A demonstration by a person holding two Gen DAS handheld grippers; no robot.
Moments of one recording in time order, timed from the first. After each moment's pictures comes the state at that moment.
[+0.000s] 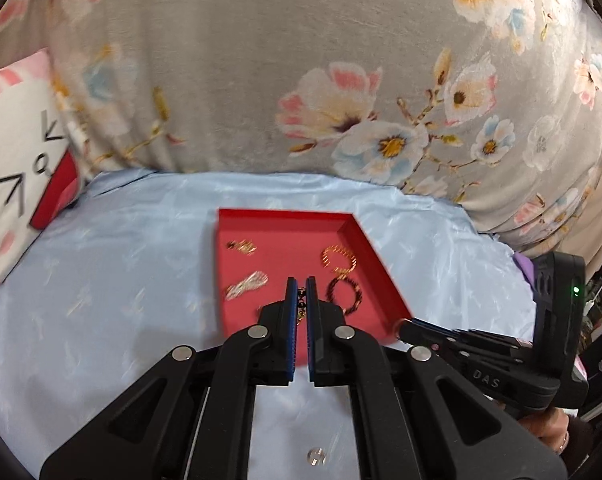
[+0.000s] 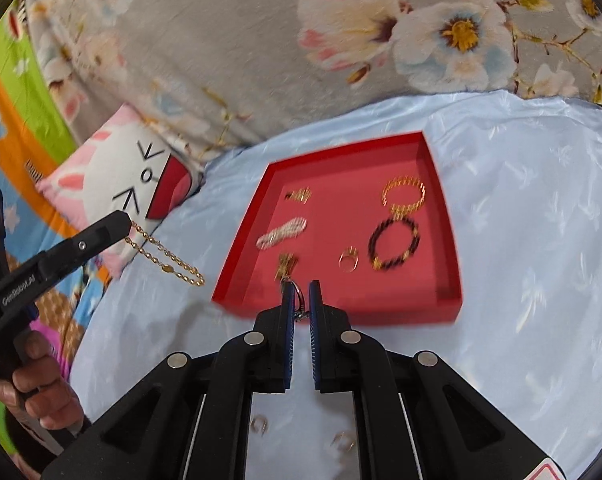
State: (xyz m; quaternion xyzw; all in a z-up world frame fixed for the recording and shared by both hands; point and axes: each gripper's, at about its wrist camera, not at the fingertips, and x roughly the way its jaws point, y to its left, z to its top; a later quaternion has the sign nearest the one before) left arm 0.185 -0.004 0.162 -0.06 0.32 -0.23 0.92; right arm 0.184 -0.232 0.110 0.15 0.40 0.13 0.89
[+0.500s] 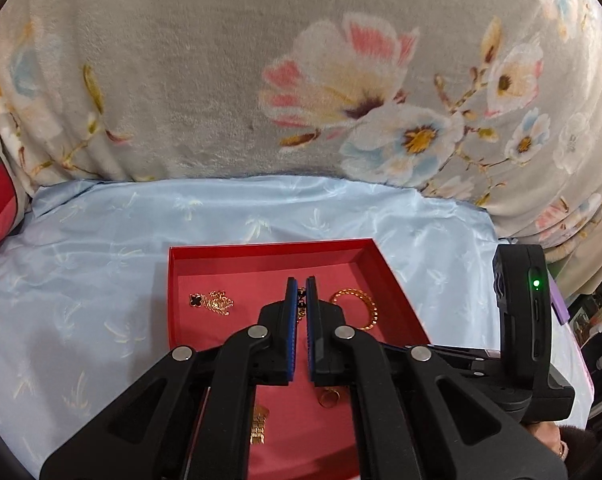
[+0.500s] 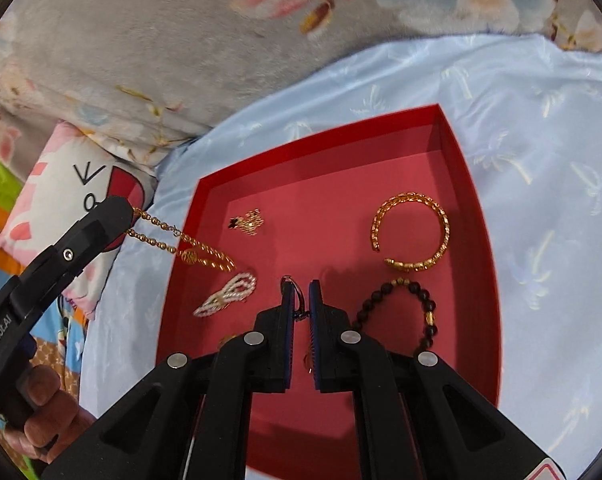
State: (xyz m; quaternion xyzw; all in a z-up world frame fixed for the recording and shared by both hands) left arm 0.323 -0.055 0.116 -0.05 0.36 -0.25 0.90; right arm 0.332 -0.242 0.047 0.20 0.49 0.12 0.84
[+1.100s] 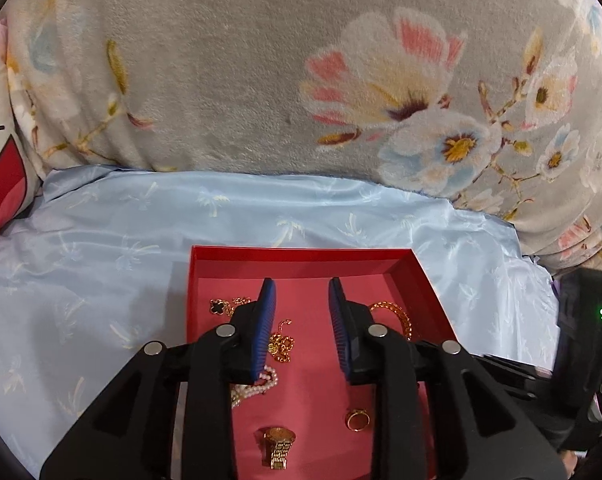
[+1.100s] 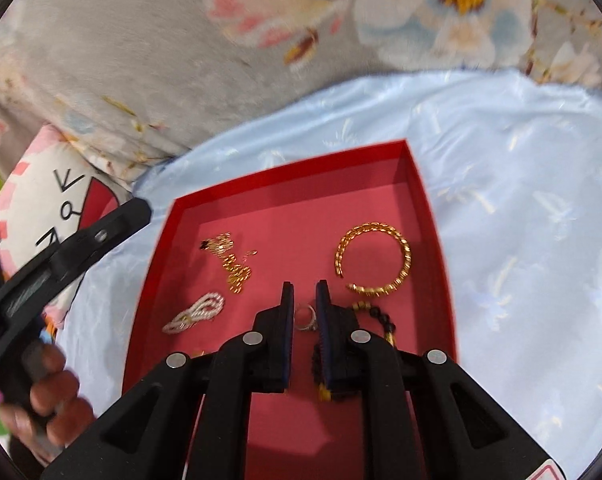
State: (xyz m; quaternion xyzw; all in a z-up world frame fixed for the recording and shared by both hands) left arm 0.338 -0.042 0.100 -0.08 0.35 -0.21 0.91; right arm 0.306 -0.243 0.063 0.15 0.44 0.07 0.88
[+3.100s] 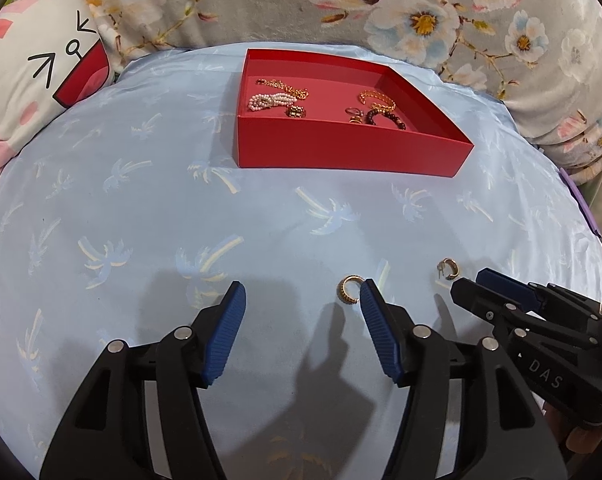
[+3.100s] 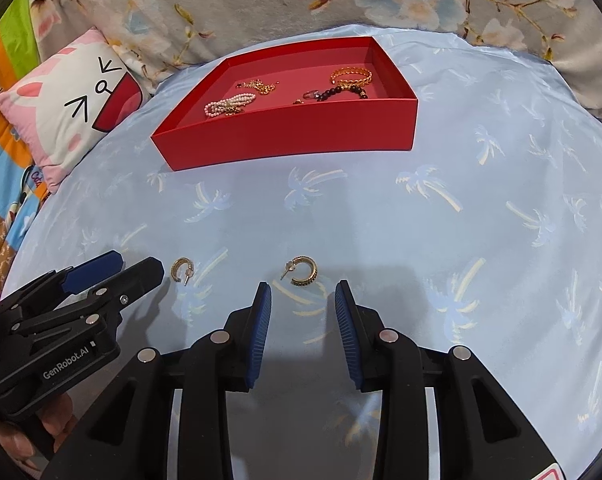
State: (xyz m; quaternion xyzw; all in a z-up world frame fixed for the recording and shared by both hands) left arm 0.087 -0.009 0.011 -0.01 0.42 -0.15 0.89; right arm 0.072 -0.203 0.011 0.07 0.46 0.03 0.89
